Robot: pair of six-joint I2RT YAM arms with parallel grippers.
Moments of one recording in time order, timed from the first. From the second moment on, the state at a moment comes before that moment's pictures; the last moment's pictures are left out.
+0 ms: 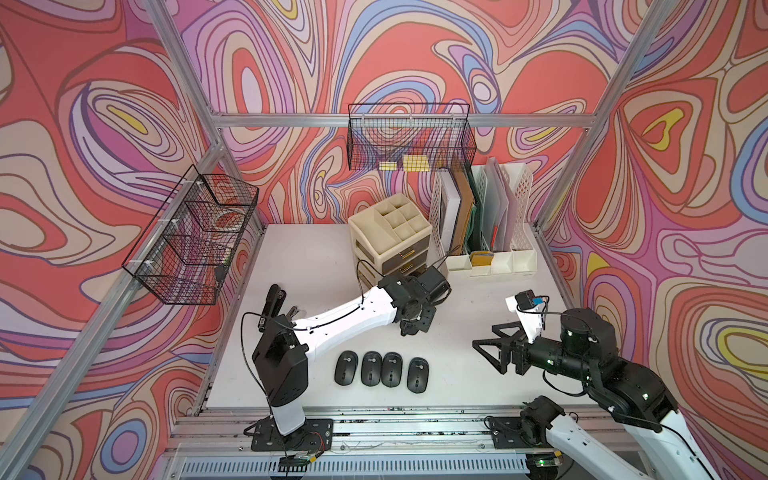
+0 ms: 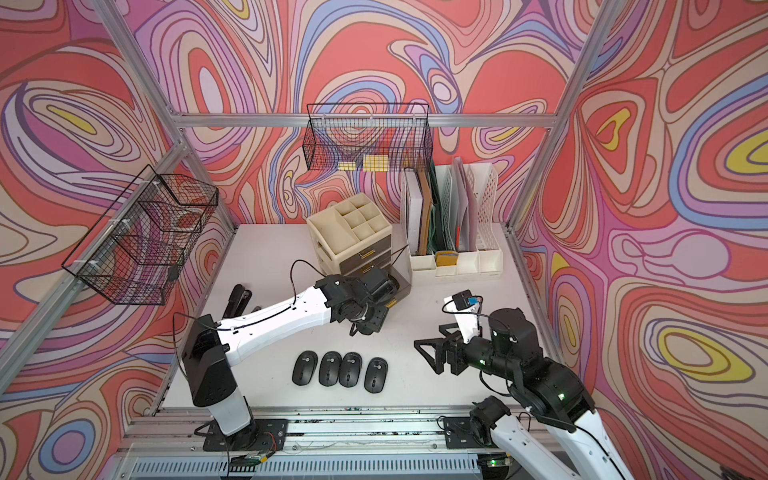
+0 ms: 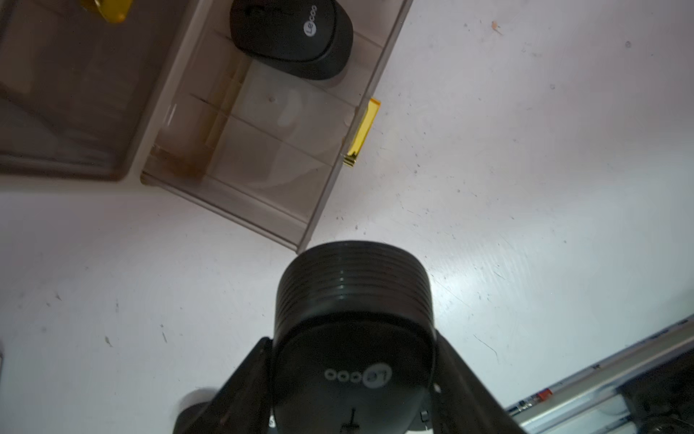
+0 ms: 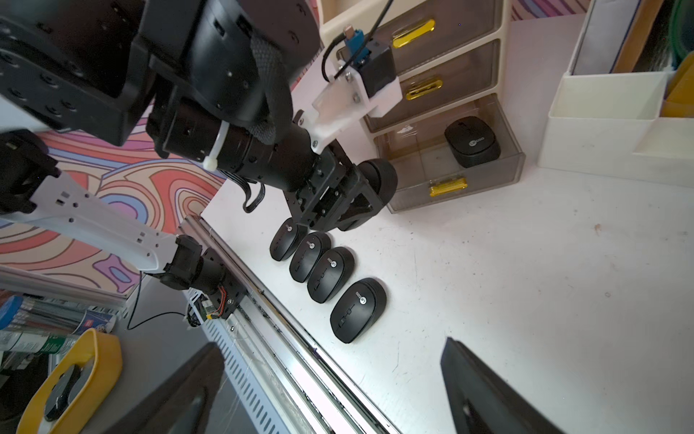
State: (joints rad) left arm -1.00 1.75 1.55 -0.99 -0.20 -0.55; right arm 0.51 0.53 0.97 -0.96 -0.40 0.28
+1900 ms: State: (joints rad) left arm -1.27 2.03 1.46 -0.77 -0.13 -1.01; right arm 0.51 0.40 0.97 -1.12 -0.40 0.23
